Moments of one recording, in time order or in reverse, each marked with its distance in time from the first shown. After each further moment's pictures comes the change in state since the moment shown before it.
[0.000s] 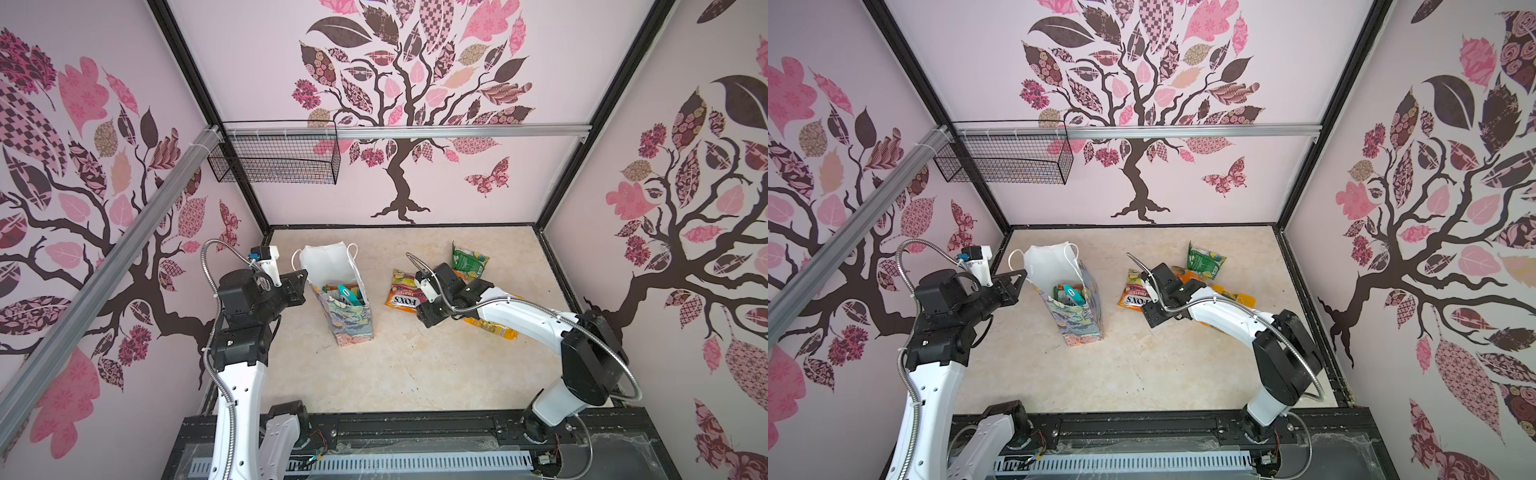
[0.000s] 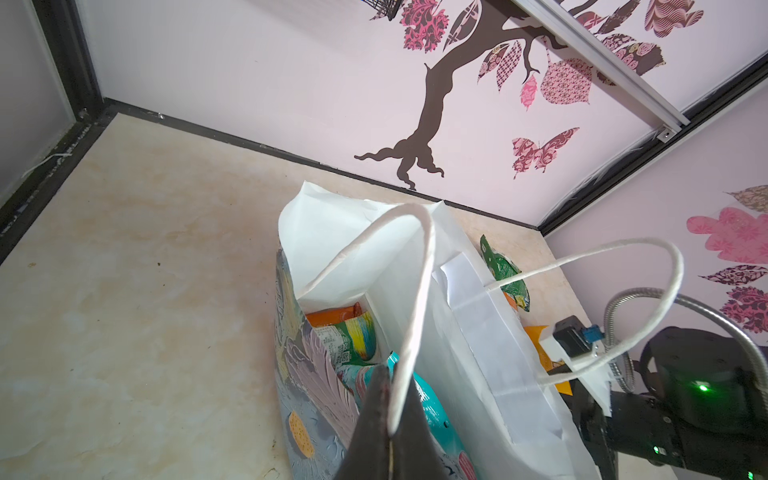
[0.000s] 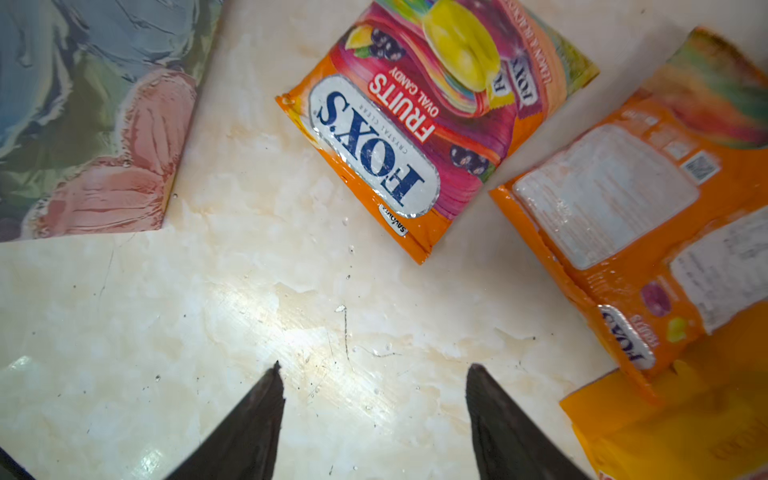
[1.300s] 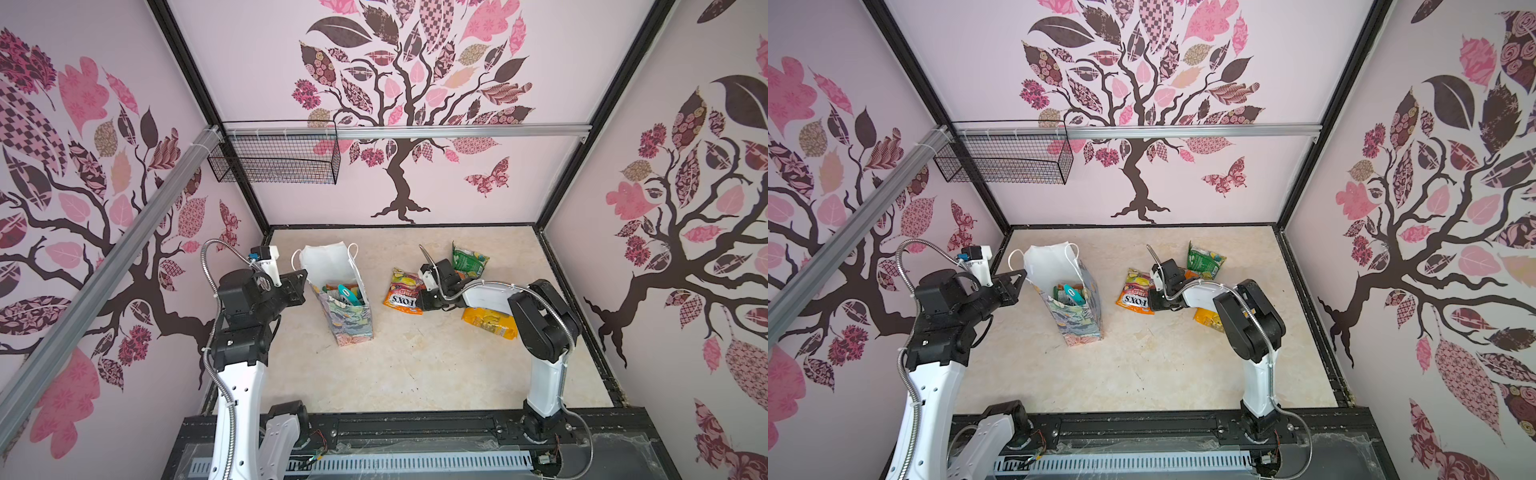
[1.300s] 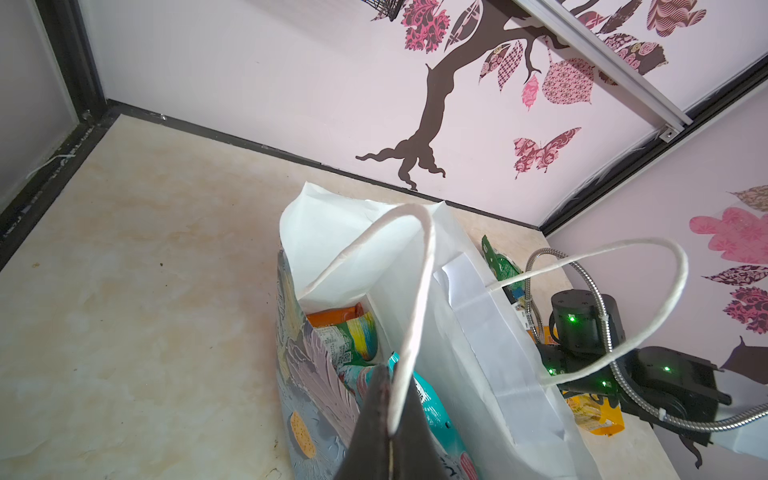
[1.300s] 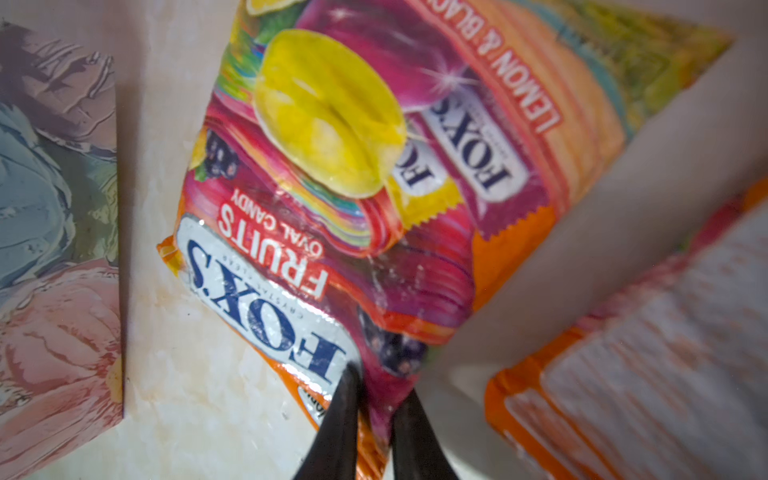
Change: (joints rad) left arm 0.000 0.000 0.000 0.000 -0.004 0.003; right arm -0.146 0.310 0.022 0.359 -0.220 0.182
